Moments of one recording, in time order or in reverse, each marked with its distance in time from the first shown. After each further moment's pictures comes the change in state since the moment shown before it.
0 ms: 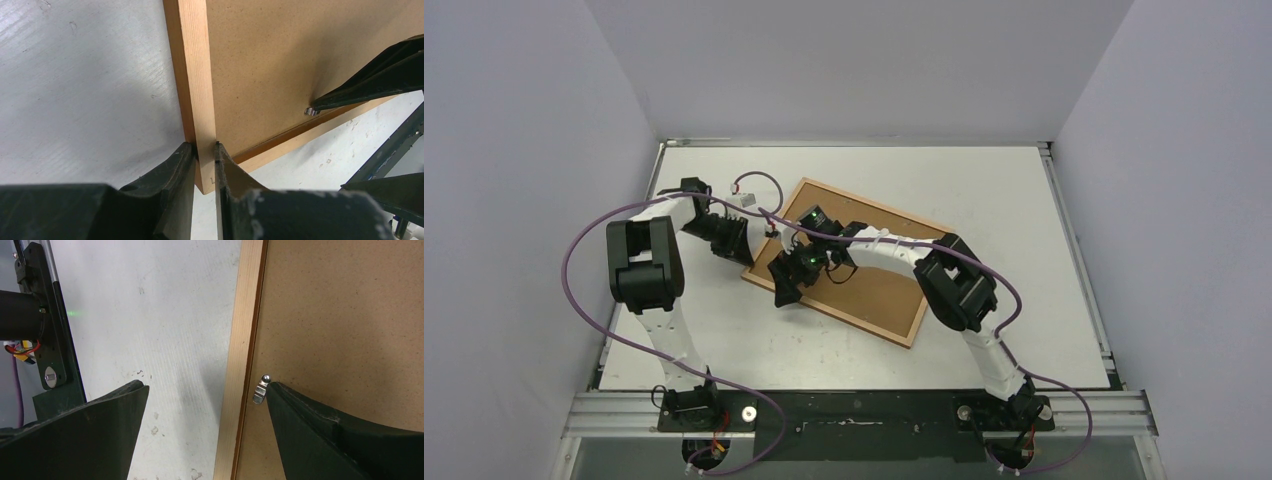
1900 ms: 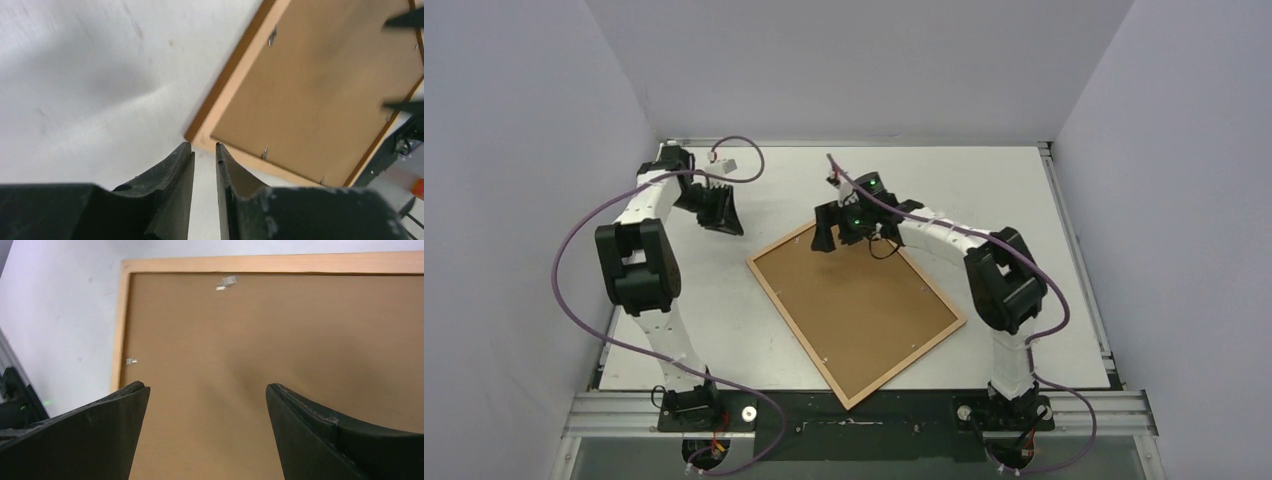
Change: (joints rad) left arm 0.010 0.047 0.331 -0.095 -0.020 -0.203; right arm -0.171 -0.182 -0.158 0.127 0.221 0.227
